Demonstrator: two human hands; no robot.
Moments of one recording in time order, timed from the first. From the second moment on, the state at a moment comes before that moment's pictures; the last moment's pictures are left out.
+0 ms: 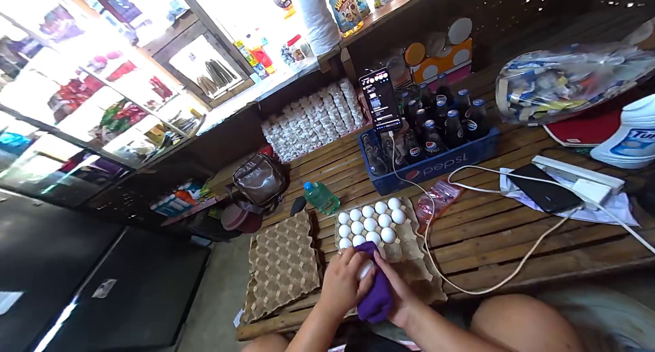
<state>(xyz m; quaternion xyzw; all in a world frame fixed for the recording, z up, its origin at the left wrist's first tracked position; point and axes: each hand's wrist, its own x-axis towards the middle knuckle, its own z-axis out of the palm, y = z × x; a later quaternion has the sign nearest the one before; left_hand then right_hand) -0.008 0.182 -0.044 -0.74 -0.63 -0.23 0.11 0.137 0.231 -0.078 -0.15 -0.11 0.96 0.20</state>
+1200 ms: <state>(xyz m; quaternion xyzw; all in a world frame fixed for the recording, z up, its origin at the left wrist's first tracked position) 0.027 0.170 -0.038 -0.69 -0.69 -0.21 -0.03 0.136 0.235 -0.077 -0.25 -0.12 0.91 0.29</state>
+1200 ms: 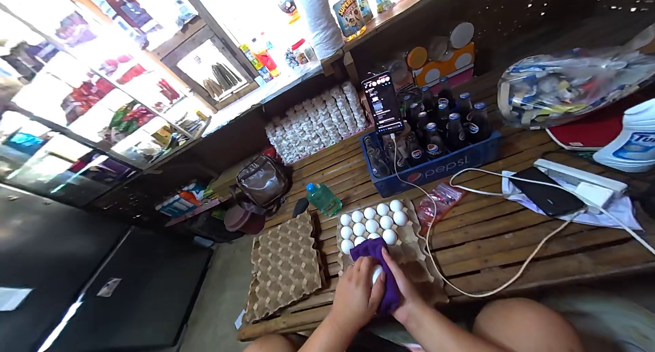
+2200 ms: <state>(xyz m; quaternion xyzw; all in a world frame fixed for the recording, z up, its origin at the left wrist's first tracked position) 0.006 0.182 -0.031 -0.70 -0.68 -0.22 0.00 0.138 0.232 -0.079 -0.12 -0.03 0.97 0.23</state>
